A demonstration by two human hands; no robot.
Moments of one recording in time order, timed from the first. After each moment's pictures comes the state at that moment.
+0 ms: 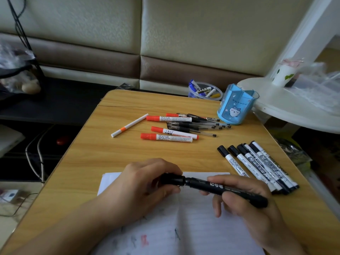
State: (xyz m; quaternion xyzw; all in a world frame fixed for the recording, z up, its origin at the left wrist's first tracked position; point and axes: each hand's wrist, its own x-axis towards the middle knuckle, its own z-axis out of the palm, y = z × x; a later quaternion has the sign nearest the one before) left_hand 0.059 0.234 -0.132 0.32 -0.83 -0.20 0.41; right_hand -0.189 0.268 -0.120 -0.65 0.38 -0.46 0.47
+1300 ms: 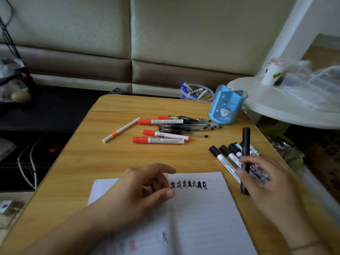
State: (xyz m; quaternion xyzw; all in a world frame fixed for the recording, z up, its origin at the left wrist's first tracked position) left_hand 0.051 0.233 -0.138 0.37 -0.76 -0.41 0.35; right_hand -0.251 0.252 -0.125 -0.66 0.66 -0.36 0.01
